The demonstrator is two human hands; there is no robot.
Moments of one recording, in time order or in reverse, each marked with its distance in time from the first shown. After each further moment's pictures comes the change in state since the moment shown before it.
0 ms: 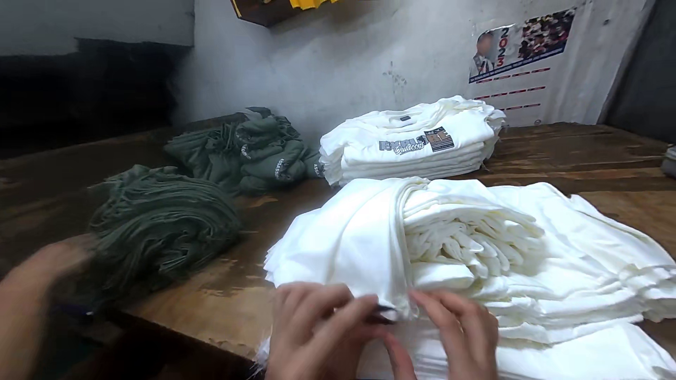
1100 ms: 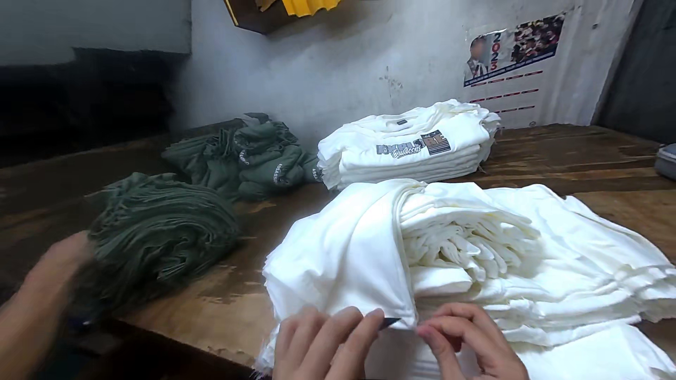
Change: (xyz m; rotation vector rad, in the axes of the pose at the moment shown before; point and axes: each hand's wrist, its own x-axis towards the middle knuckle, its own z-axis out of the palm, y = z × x) left_hand -0.005 0.030 -0.003 0.132 -0.080 -0.078; right_hand 0.000 0.009 -0.012 0.347 -0.014 0.271
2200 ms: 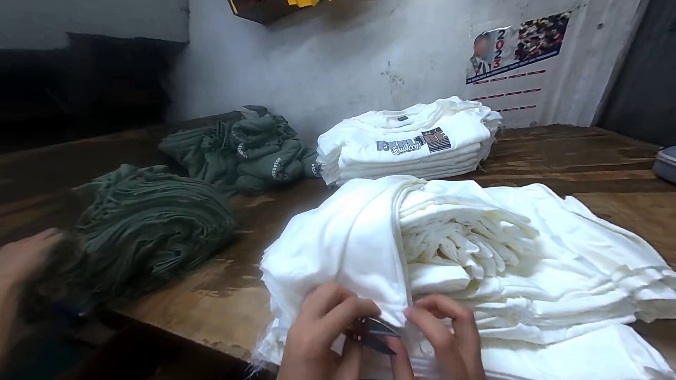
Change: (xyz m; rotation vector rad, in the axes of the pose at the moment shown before) left_hand 0.004 -0.024 0.011 -0.388 -0.178 -0.110; right_hand -0.004 0.020 0.026 -0.180 0.055 -0.341
